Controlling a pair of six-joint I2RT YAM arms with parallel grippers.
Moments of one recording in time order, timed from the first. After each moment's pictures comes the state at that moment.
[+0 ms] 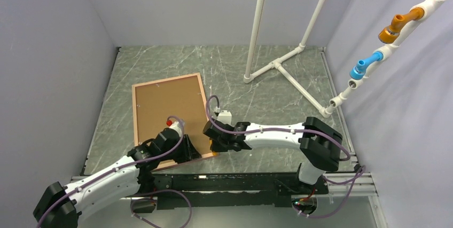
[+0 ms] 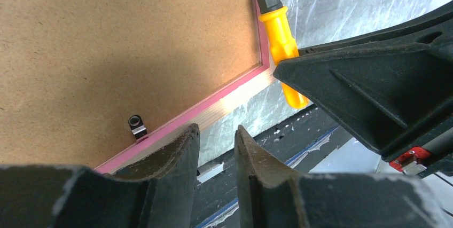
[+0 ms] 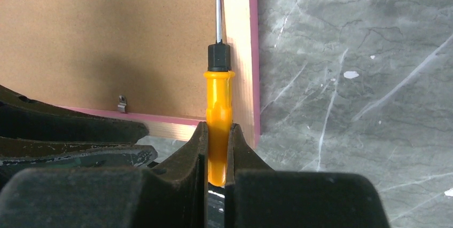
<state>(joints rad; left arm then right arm) -0.78 0.70 0.23 -0.29 0.14 -0.99 1.19 1.65 1.01 -0.41 0.23 1.06</state>
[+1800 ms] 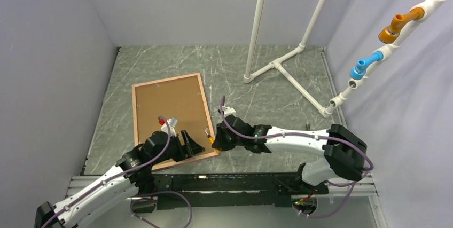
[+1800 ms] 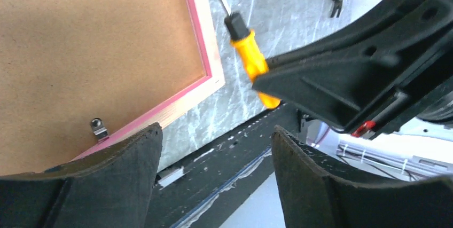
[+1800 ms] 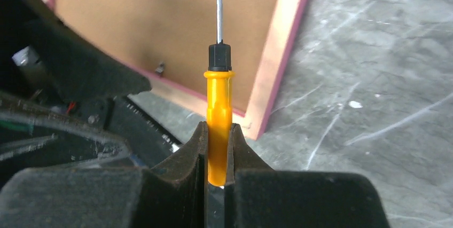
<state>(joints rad) -0.78 0.43 0.21 -0.33 0.12 -1.04 1.12 1.45 0.80 -0.14 0.09 0.79</state>
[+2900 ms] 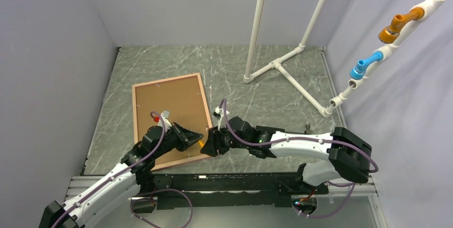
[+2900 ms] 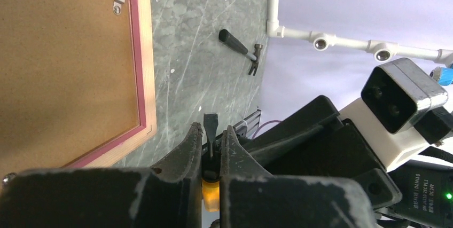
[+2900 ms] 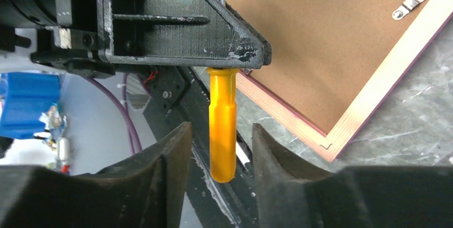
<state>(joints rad) -0.64 0.53 0.17 0.01 0.17 -1.38 1.15 1.36 0.68 0.19 -0.13 0.73</state>
